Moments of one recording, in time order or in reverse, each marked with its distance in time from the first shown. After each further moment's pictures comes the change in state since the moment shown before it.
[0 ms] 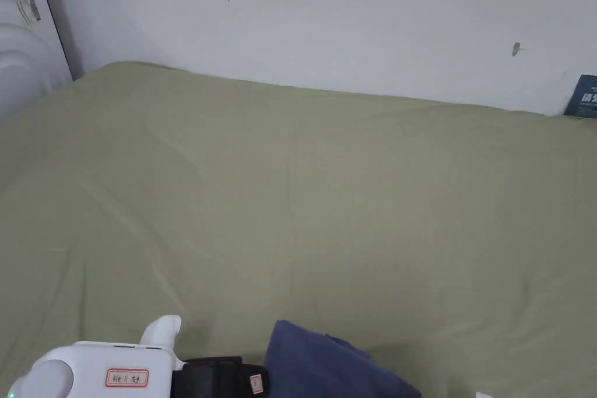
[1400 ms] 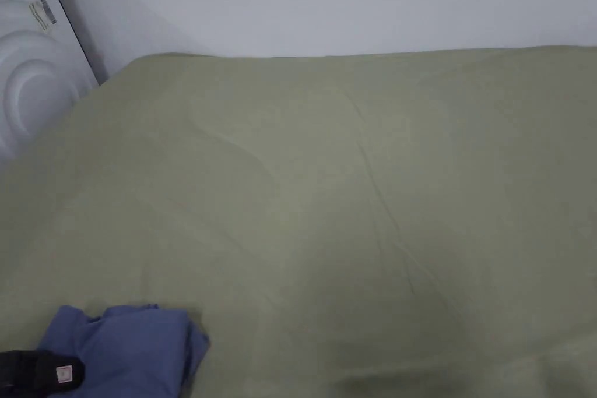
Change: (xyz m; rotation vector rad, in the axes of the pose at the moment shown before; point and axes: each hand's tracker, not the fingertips) left arm -0.250 0.121 0.257 -0.014 0.211 0.145; right arm -0.117 -0.024 -0.056 -0.072 -0.170 0.392
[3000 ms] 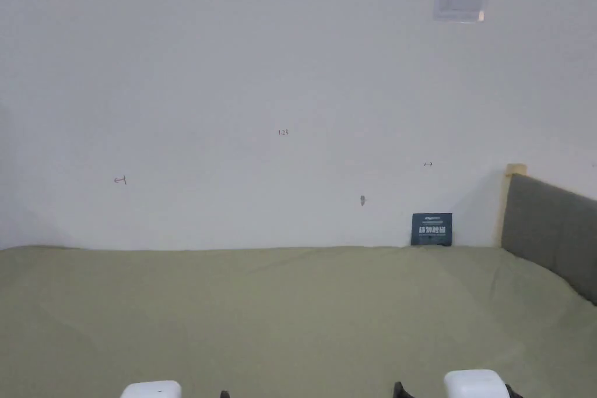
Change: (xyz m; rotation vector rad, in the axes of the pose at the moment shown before) left arm 0.510 -0.293 -0.126 0.920 0.425 -0.637; right arm -0.099 -0.025 0.211 0.787 -1.044 0.356
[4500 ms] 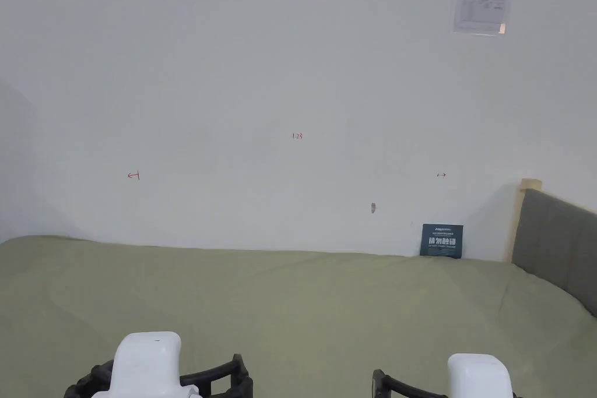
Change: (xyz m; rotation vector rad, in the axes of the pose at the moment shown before) left arm -0.012 0.040 0.001 0.033 -0.045 0.059; right arm -0.003 0.026 -0.010 -0.015 0.205 -0.128
